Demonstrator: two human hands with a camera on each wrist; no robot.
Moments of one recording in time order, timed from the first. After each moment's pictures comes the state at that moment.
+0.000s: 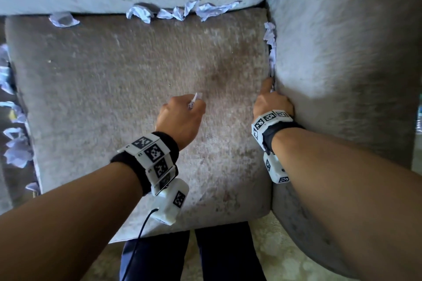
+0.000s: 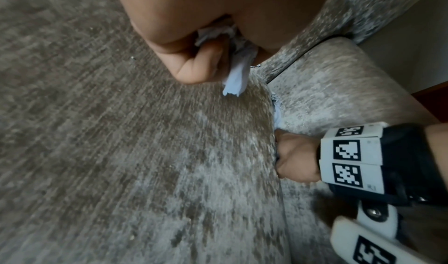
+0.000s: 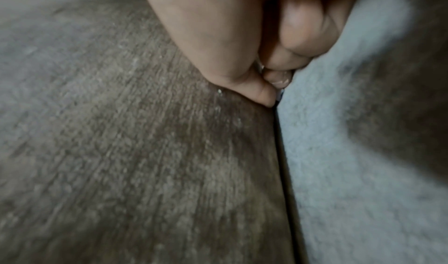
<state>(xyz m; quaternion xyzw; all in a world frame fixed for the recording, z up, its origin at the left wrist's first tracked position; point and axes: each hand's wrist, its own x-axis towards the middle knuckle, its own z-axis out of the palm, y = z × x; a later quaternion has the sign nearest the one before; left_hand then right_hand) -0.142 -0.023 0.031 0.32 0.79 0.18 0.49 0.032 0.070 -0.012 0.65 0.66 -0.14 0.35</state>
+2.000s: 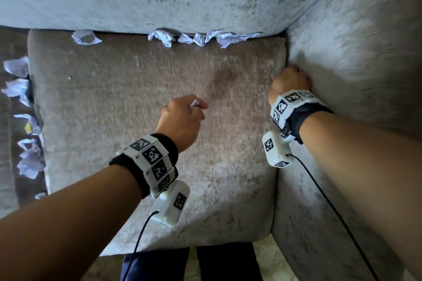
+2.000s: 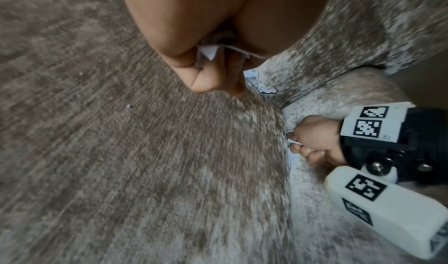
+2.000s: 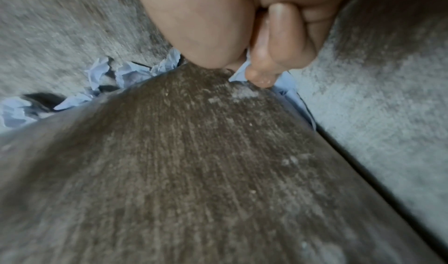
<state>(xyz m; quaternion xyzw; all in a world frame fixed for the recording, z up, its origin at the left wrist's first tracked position) -0.185 0.013 0.022 0.26 0.78 0.23 0.51 -0.016 0.169 -0.006 0.75 0.61 -0.18 0.20</state>
